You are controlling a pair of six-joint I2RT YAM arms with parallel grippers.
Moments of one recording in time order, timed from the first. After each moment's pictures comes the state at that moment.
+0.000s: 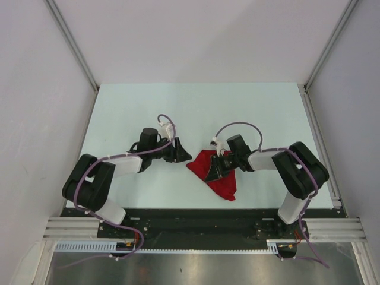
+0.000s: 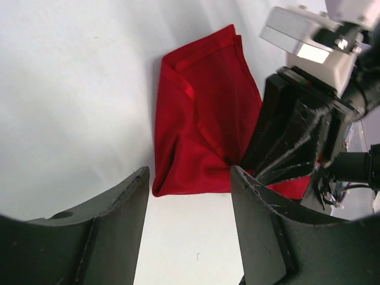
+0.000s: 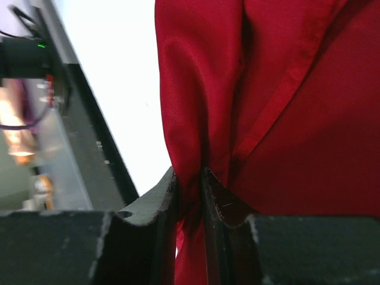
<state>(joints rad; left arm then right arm) -0.39 1.55 0.62 0.34 0.62 -0.48 0.56 1.73 0.72 0.11 -0.79 0.29</state>
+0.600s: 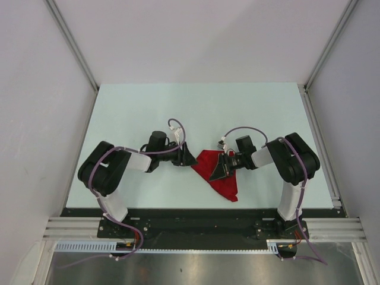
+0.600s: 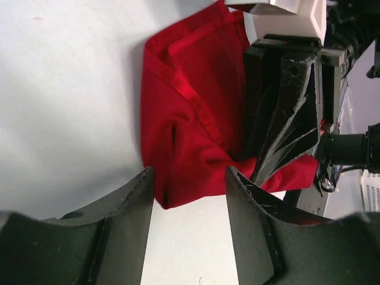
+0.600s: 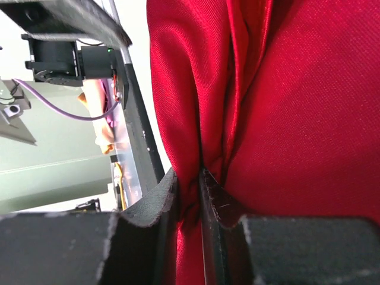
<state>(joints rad) -0.45 1.75 0.63 0.54 0.70 -0.51 0.40 1.91 0.69 0.26 -1.11 0.41</state>
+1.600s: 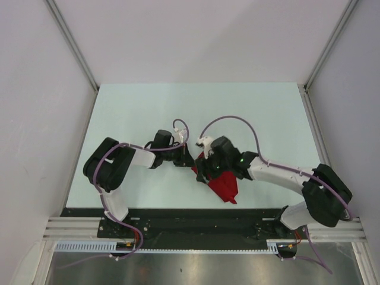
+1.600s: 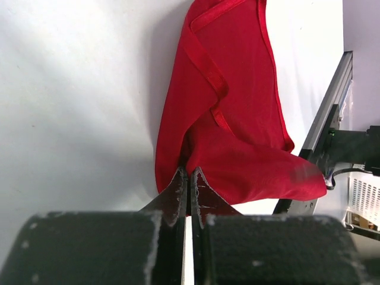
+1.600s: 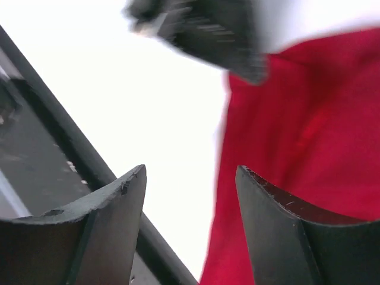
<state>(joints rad) -0.48 1.82 0.71 0.40 0.71 -0.52 0.76 1.46 0.84 -0.19 -0.34 0.25</state>
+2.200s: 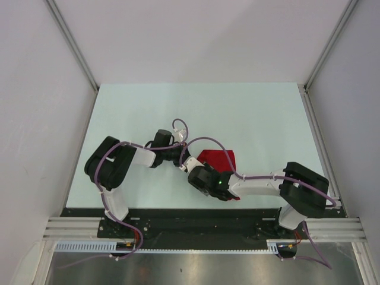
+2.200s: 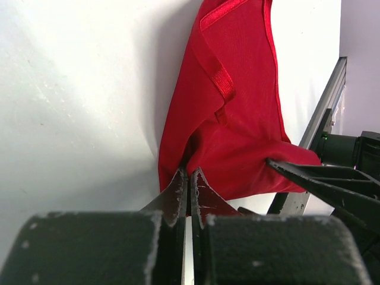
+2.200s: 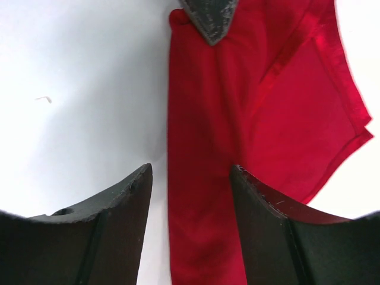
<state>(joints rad) -0.47 1.84 0.74 0.37 0.72 -0.56 1.18 1.61 0.84 -0.23 0.48 0.10</state>
